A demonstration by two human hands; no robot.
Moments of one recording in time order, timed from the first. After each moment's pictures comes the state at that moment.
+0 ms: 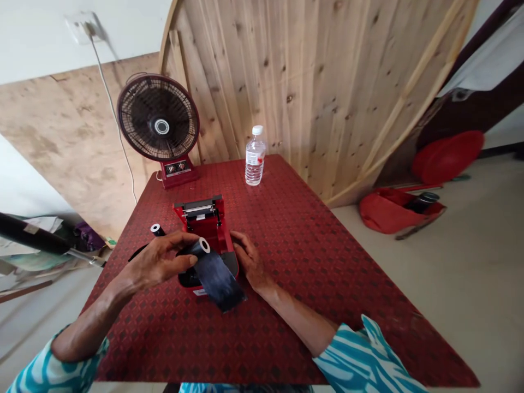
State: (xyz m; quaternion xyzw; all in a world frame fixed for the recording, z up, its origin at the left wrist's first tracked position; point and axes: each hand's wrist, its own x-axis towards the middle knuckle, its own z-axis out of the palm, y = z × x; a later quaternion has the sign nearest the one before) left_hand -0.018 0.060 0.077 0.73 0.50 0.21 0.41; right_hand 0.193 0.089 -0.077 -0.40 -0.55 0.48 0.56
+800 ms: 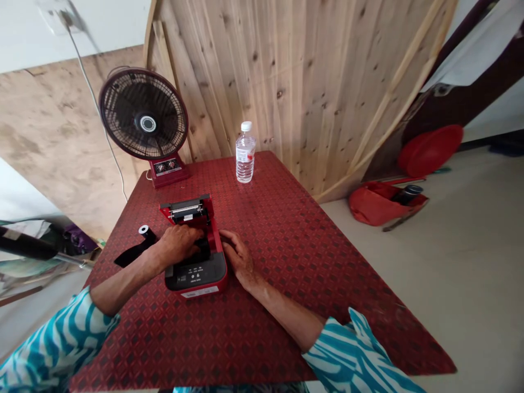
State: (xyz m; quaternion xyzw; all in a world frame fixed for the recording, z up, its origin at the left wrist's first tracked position) left_hand 0.021 0.125 0.038 0.84 0.52 -0.06 0.11; right_hand 0.191 0.090 -0.080 -0.40 -0.54 0.47 0.56
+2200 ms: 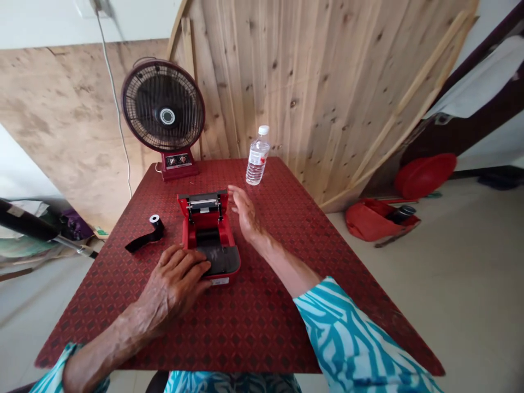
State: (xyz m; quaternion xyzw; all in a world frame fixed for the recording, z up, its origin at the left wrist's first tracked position) left_hand -0.003 0.009 0.032 0.89 0.37 0.25 -0.11; right_hand 0.180 0.162 -0.020 -0.41 -0.52 0.47 0.58
